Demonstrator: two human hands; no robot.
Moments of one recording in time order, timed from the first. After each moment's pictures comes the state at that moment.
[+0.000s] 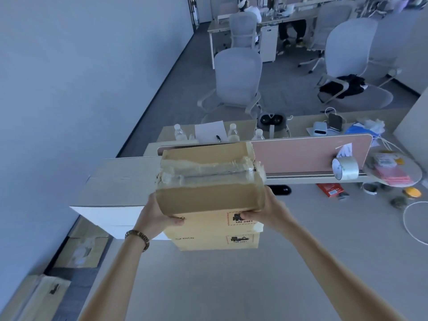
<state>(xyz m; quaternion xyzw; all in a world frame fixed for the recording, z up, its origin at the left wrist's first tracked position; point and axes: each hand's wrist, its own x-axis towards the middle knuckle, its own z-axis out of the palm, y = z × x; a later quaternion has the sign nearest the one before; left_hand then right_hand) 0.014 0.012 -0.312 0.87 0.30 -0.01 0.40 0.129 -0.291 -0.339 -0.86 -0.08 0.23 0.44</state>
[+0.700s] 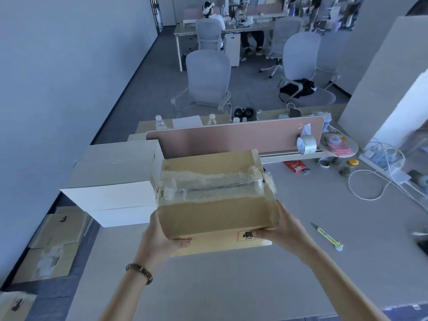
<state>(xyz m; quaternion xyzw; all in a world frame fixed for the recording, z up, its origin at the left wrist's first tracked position) -0.127 -0.033 -0.331 0.86 0.21 0.02 0.46 -0.044 -0.348 -0.335 -0.87 -0.02 0.18 0.45</state>
